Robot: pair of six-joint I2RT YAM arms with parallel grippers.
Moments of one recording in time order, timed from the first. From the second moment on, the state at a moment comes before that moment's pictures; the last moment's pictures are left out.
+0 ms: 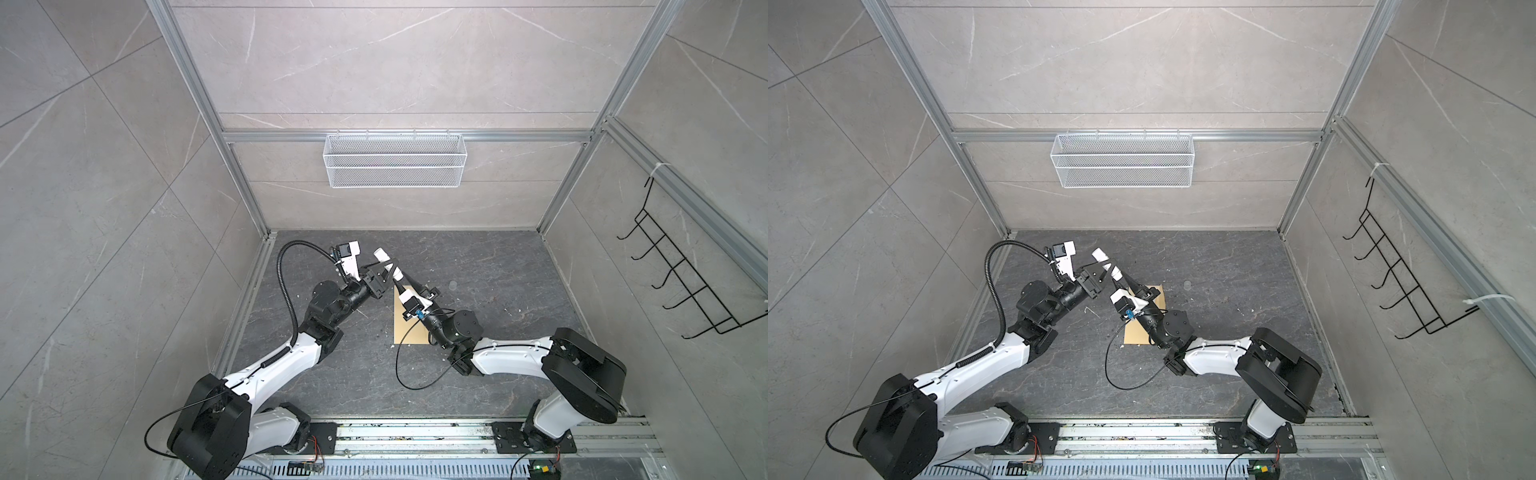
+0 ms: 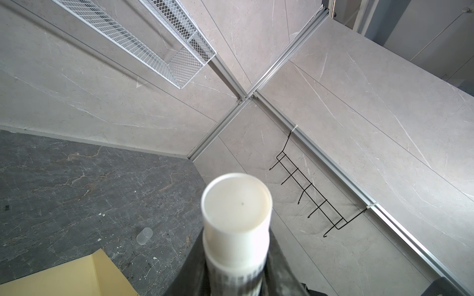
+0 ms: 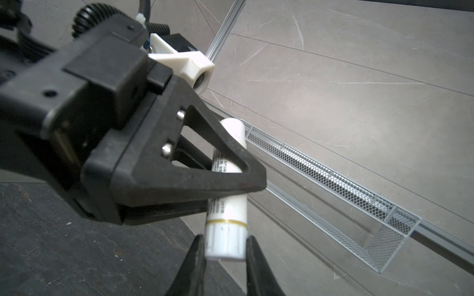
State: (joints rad) left arm -0.57 1.22 0.67 0.76 0.32 -0.83; right arm 0.92 1.62 0.69 1.29 0.20 -0.64
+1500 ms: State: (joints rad) left arm -0.57 1.22 0.65 0.81 0.35 -0.84; right arm 0.88 1.48 0.64 1.19 0.00 -0.51
